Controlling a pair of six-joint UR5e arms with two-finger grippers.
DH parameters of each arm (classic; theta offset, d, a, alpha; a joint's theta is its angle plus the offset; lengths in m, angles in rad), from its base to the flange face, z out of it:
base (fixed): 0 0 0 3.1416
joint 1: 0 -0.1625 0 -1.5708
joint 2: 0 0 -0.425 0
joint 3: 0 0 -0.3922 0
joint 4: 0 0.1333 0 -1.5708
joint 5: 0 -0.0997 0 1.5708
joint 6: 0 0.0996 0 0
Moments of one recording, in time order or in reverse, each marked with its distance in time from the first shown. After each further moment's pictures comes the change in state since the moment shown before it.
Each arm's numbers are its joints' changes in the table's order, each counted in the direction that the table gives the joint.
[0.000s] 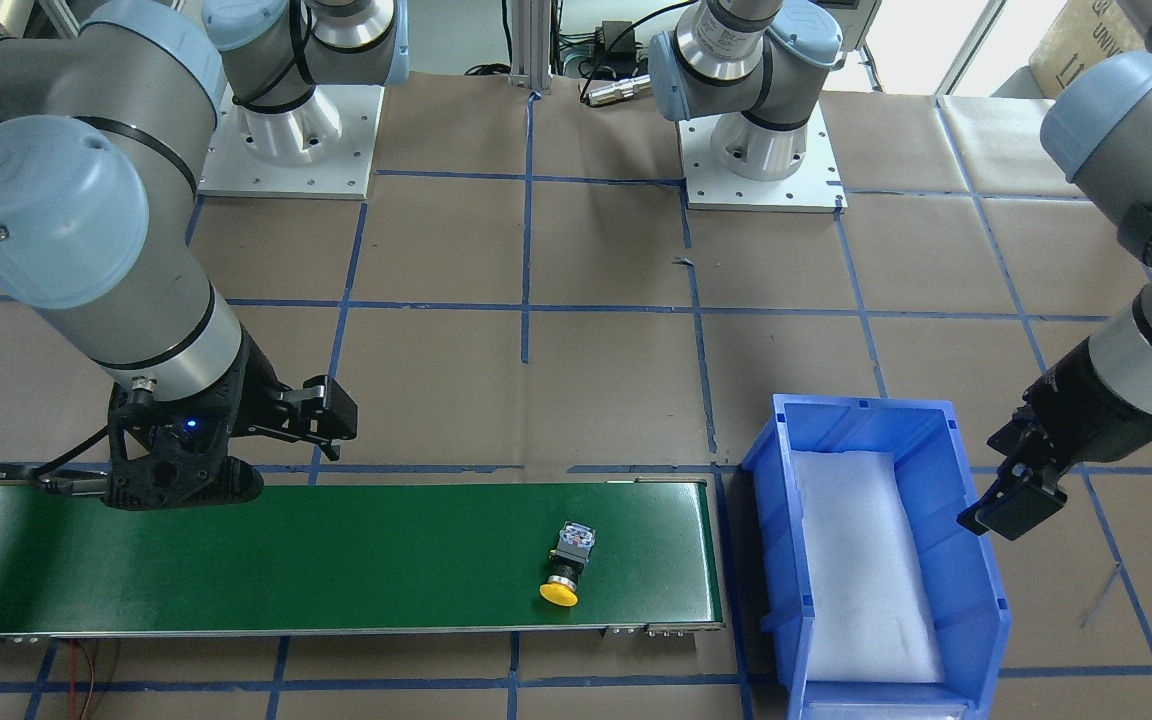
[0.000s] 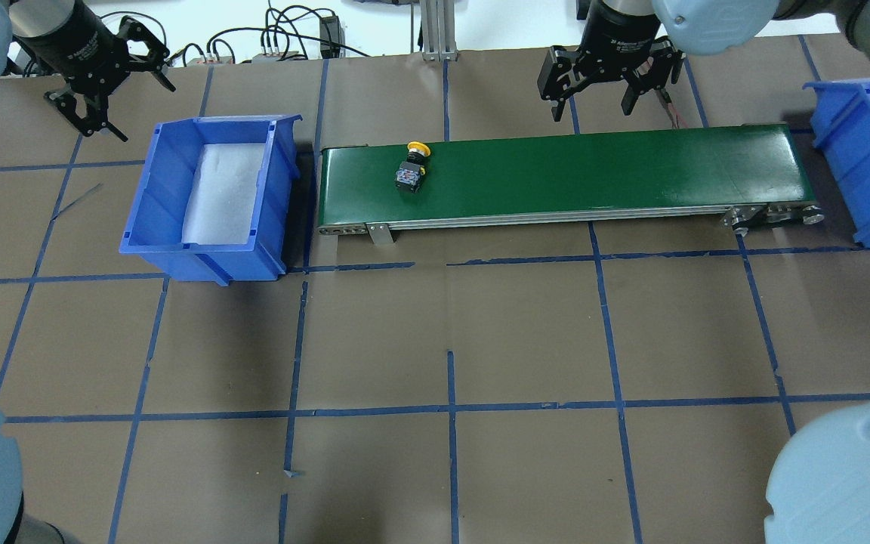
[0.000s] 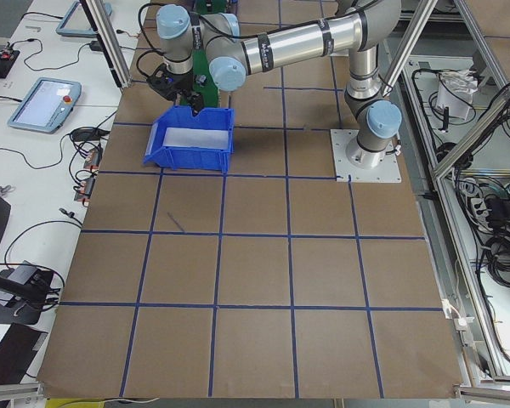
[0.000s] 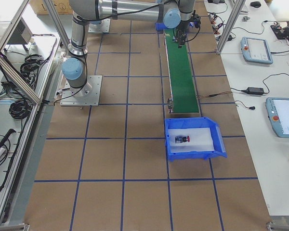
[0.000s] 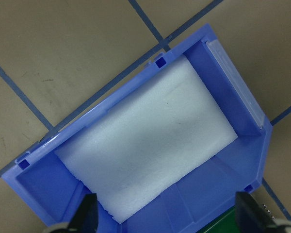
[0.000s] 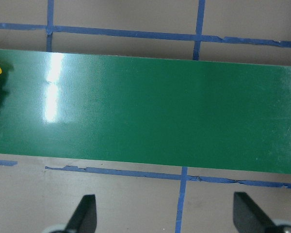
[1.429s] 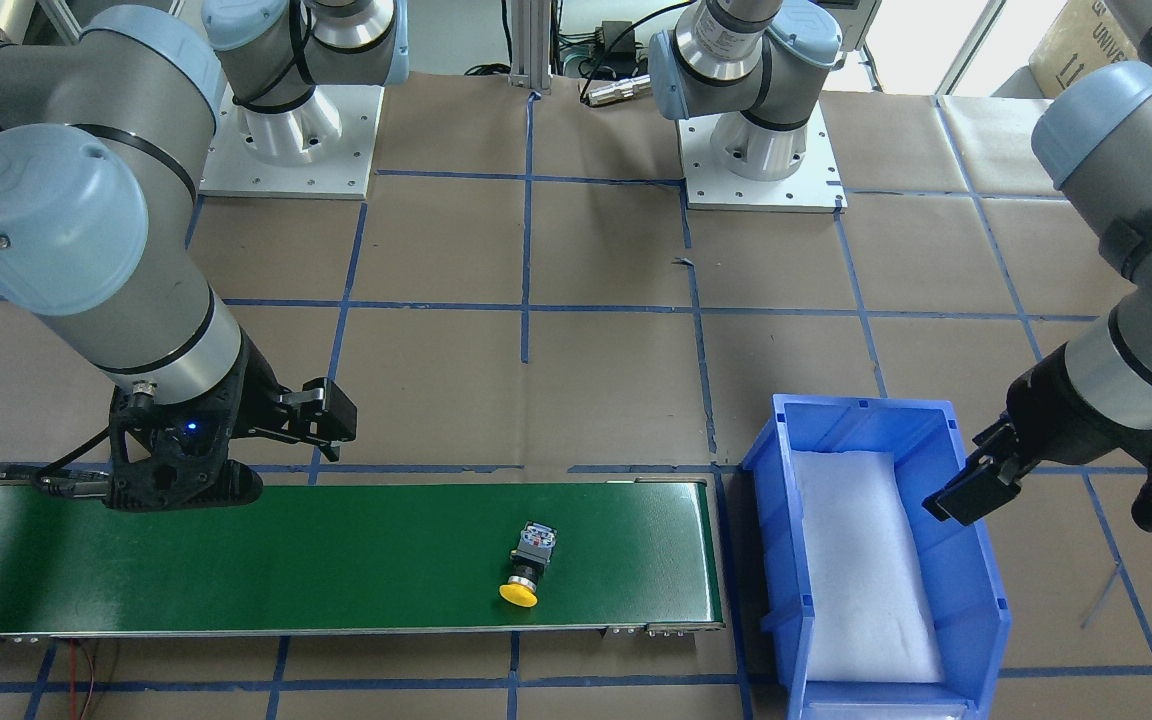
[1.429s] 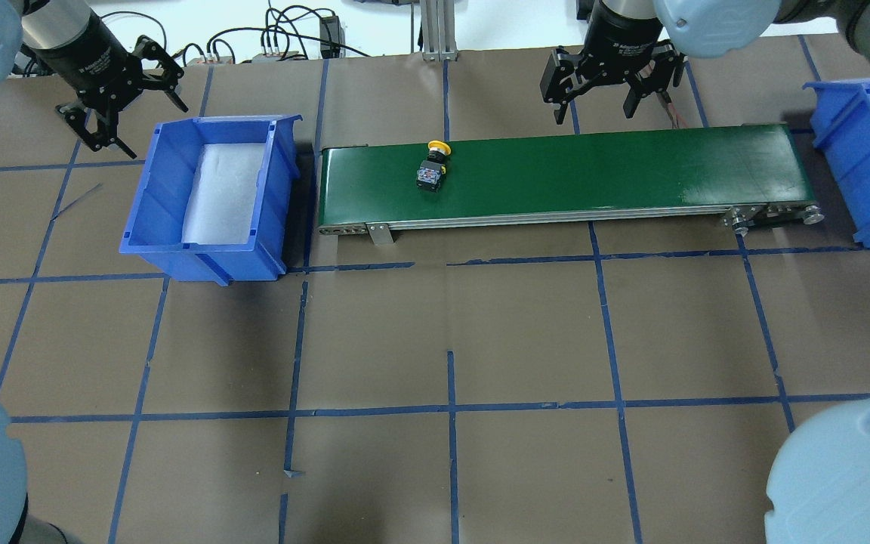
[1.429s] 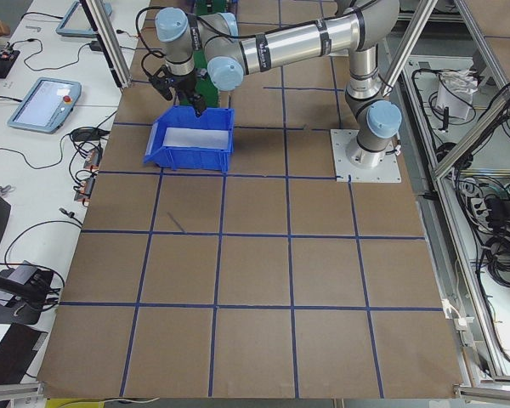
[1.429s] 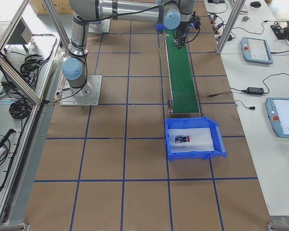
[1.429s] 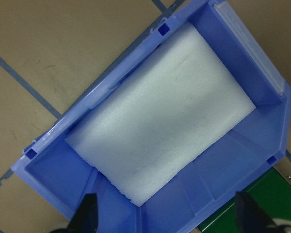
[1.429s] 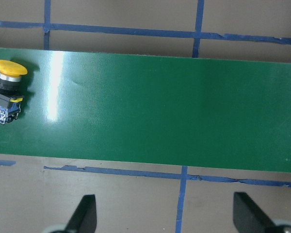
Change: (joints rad) left arm 0.015 -0.018 0.011 -0.042 -0.004 0.217; right arm -0.002 0.003 0.007 -0.005 -0.003 0.012
